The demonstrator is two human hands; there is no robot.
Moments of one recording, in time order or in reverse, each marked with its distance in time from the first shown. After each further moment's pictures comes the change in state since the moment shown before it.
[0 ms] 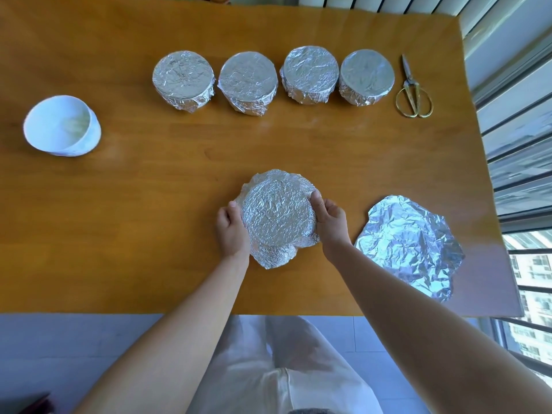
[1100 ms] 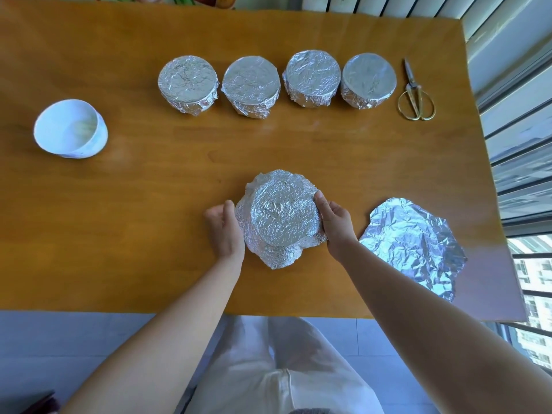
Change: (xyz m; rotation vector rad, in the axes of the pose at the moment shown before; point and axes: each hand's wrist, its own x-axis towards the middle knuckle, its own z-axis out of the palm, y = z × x) left_hand -0.003 0.016 -0.014 0.093 0.036 0.015; right_hand 0.007 -0.002 -0.010 0.018 -0.063 0.082
